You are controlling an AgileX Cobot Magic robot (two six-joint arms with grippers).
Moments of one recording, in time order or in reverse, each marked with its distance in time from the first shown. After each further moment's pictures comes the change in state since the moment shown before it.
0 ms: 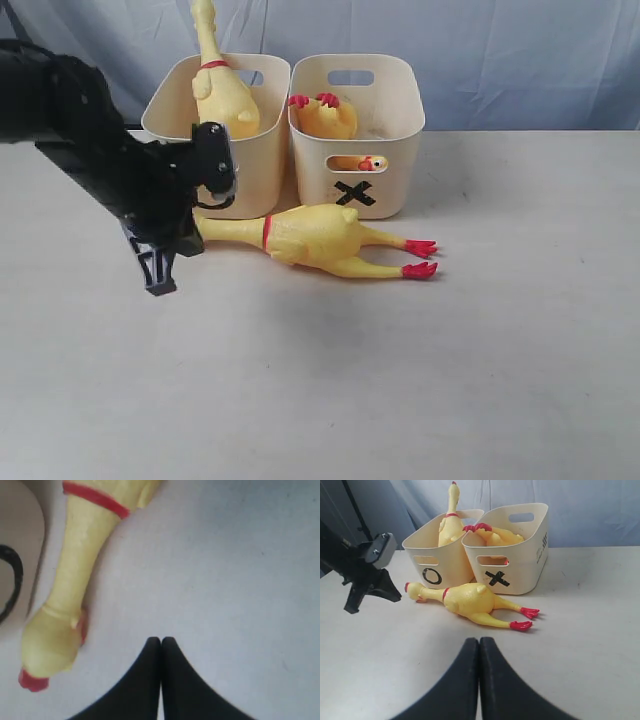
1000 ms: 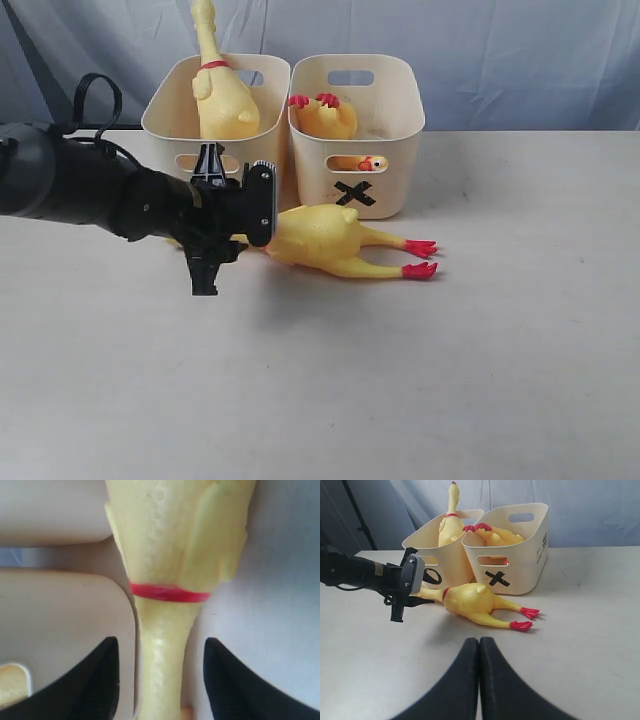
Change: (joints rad) left arm -0.095 0.158 0.120 0.279 -0.674 0.004; right arm 0.000 0.000 0.000 0.000 0.000 0.000
